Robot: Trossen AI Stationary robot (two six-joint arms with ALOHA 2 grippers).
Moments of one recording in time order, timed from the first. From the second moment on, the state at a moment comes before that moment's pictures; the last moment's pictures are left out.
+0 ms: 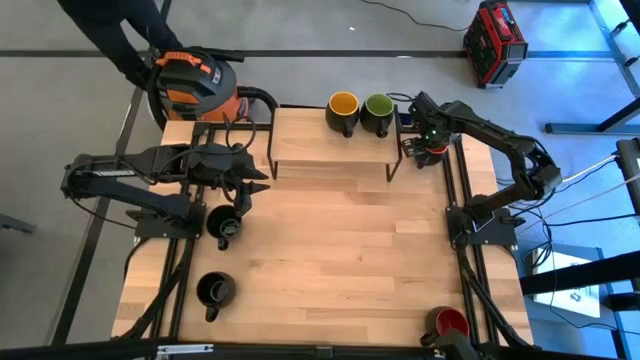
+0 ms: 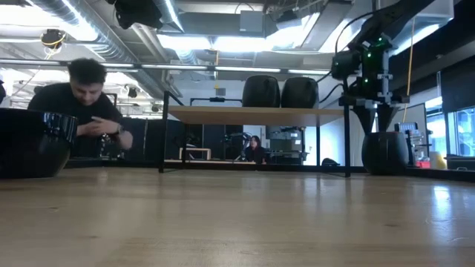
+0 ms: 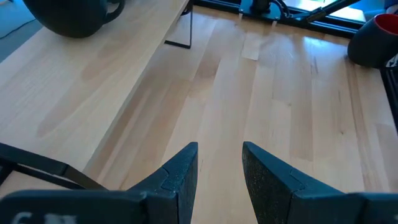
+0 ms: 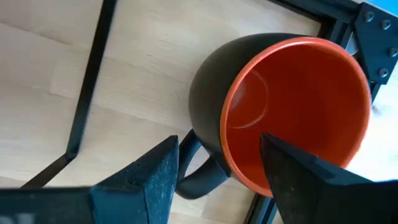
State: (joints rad) left arm 0.04 0.94 1.04 -0.72 -0.15 -0.20; right arm -0.94 1.44 1.05 -1.01 0.14 0.28
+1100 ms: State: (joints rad) left arm 0.04 0.94 1.04 -0.72 -0.15 -0.20; right arm -0.94 1.44 1.10 -1.11 0.11 0.18
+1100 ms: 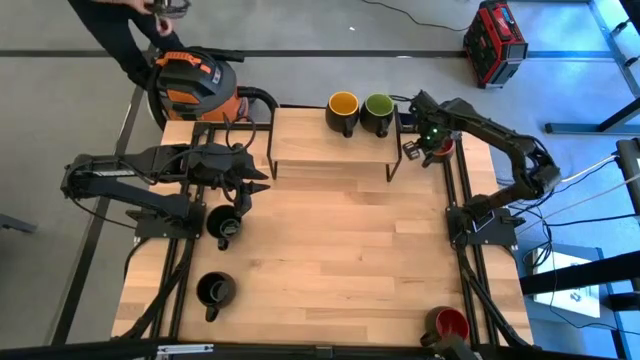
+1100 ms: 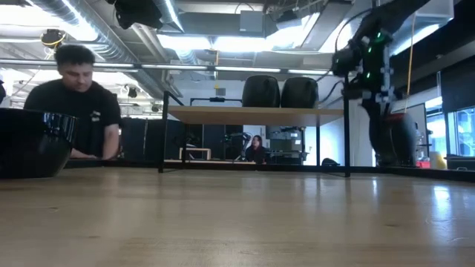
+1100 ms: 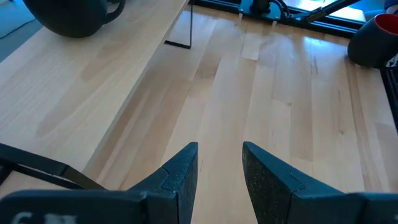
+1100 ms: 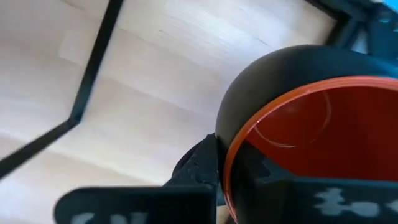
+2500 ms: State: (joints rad) left arm 0.05 0.94 1.04 -0.72 -0.15 -0.19; right arm 0.04 1.53 1.41 -0.95 -0.16 0.50
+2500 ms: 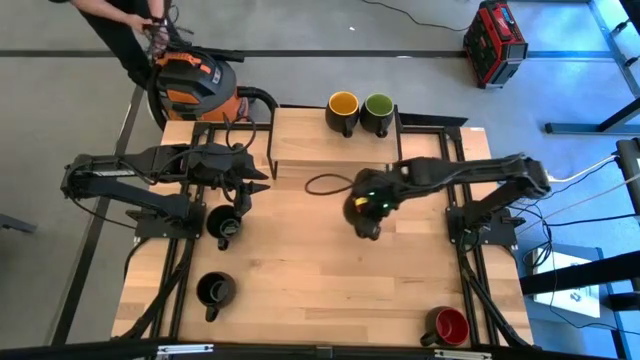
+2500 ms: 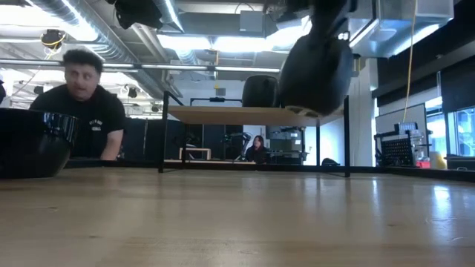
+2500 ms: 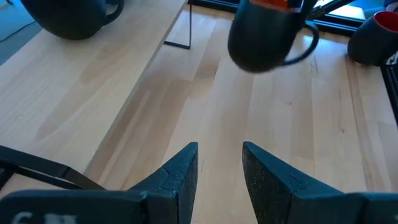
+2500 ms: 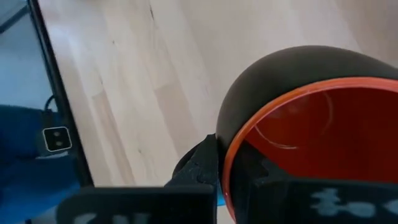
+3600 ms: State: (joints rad) left arm 0.05 0.94 1.05 -0.72 -0.14 -0.17; right arm -0.04 2.02 1.67 -1.04 -0.33 0.47
